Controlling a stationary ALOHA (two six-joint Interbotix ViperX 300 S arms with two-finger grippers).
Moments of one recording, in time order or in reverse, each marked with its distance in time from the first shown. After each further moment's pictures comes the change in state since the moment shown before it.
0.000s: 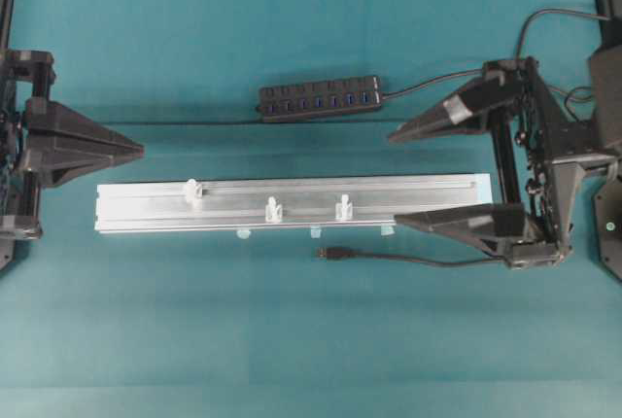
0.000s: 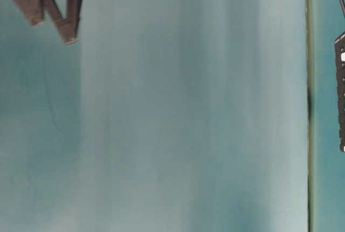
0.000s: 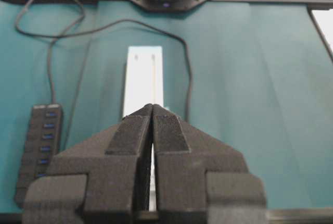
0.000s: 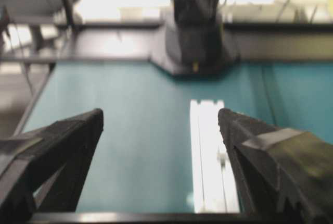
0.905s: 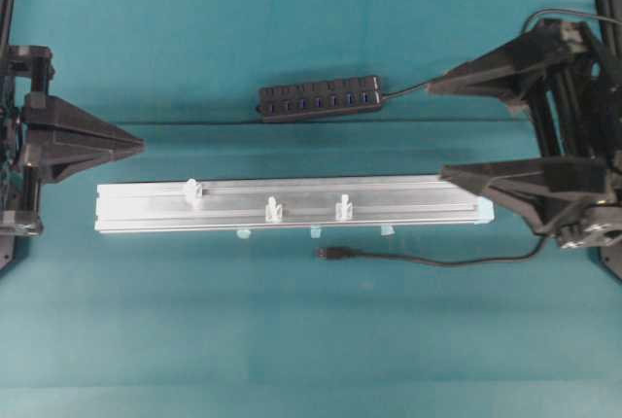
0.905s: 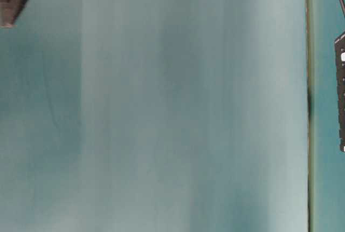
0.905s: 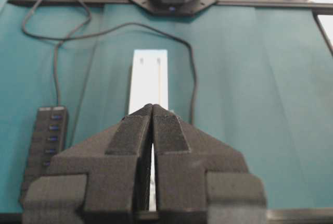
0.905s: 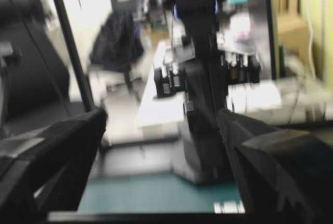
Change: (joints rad) left arm 0.009 0.000 -0.006 0.002 0.000 0.000; right arm -0.015 -0.071 0.029 -0.002 -0.265 0.132
